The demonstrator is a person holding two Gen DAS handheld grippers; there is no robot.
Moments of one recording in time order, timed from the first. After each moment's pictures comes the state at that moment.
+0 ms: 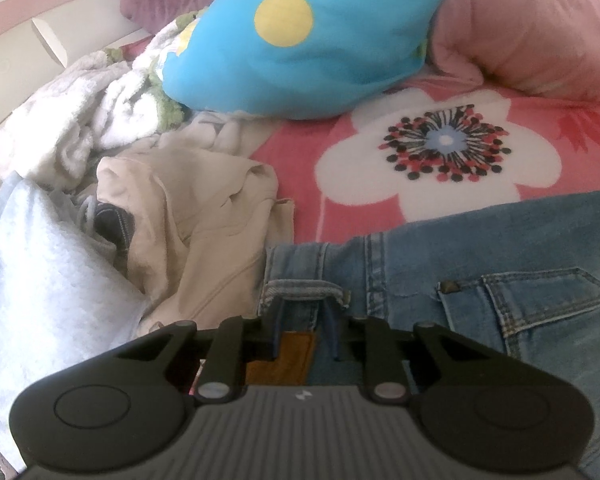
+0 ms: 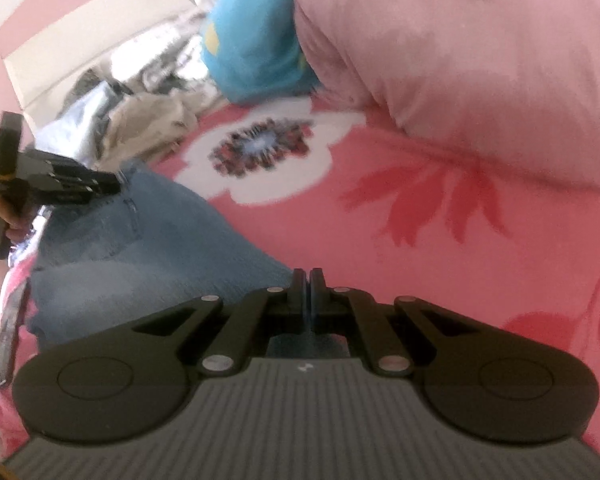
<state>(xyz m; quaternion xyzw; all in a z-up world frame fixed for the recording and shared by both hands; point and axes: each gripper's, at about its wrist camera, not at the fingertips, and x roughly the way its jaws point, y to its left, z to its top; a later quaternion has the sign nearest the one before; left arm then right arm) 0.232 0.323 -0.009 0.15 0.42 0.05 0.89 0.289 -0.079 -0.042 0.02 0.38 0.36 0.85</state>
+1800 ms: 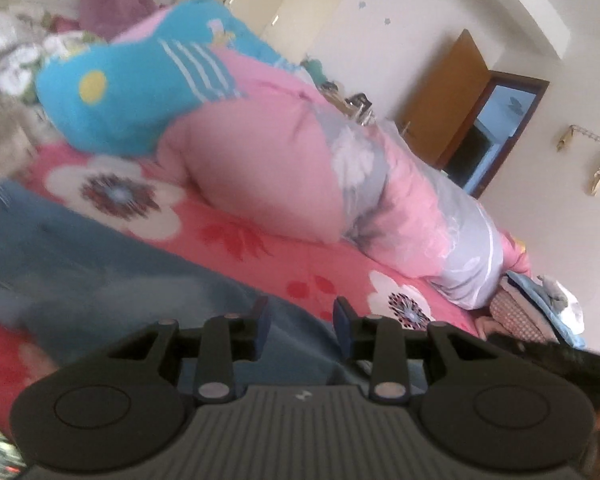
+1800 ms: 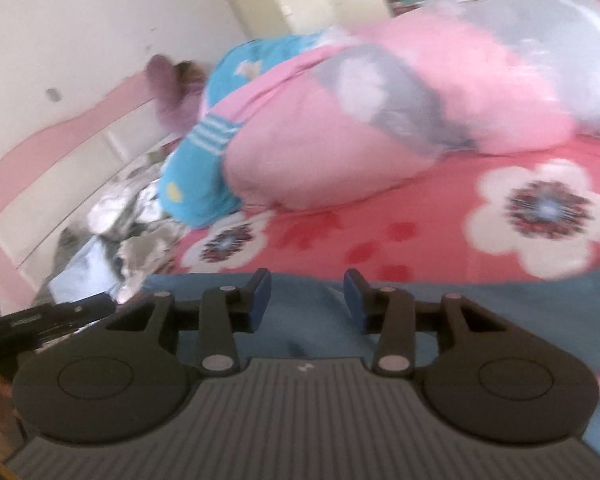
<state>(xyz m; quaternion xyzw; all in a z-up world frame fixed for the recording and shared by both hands) 0.044 0.128 0.080 -0.21 0.28 -0.17 0.92 0.027 -0.246 0.096 0.18 0.28 0.16 0.93</state>
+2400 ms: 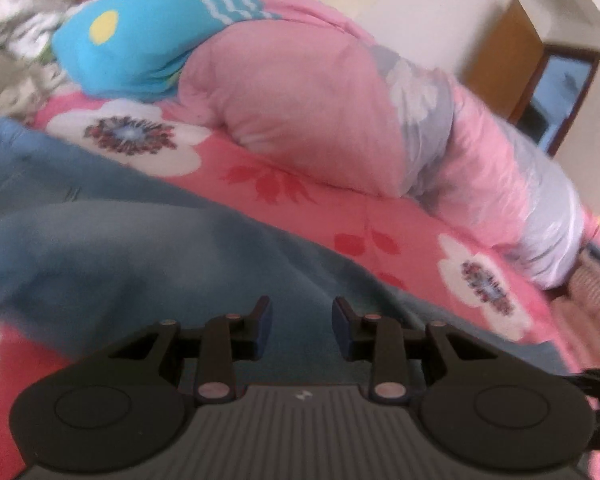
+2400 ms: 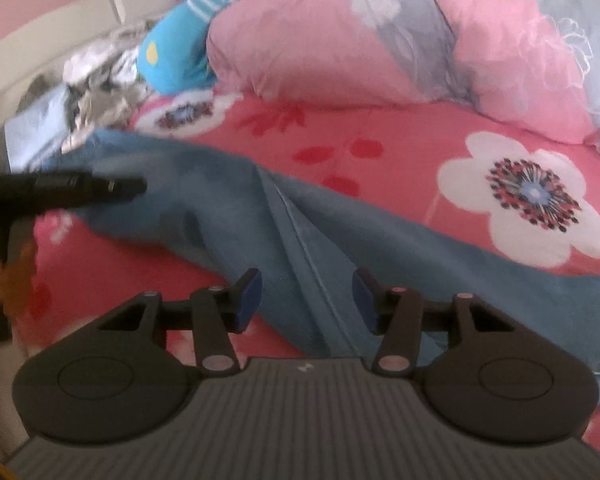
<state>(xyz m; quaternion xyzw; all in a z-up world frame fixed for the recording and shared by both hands) 0.100 0.055 -0.004 -0.16 0.32 -0.08 0.93 0.054 -0.249 0.011 -0.02 0.37 0.19 0.91</state>
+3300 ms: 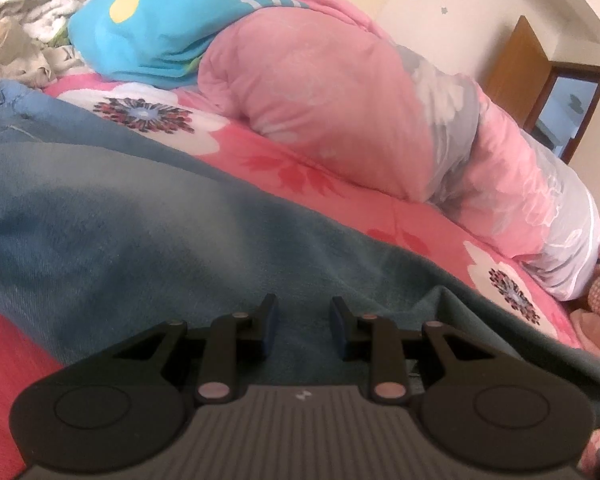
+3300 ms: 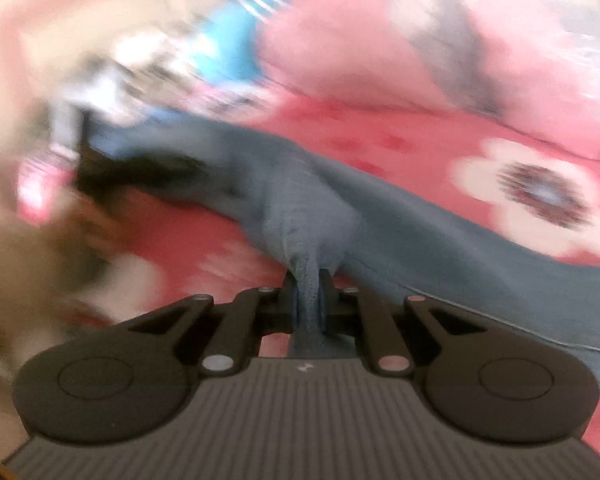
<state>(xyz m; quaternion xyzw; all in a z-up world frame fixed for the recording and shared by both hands) 0.106 0.068 -0.056 -0.20 0.28 -0.07 0.94 -0.002 -0.270 0.016 0.00 0.31 0.31 0.90</state>
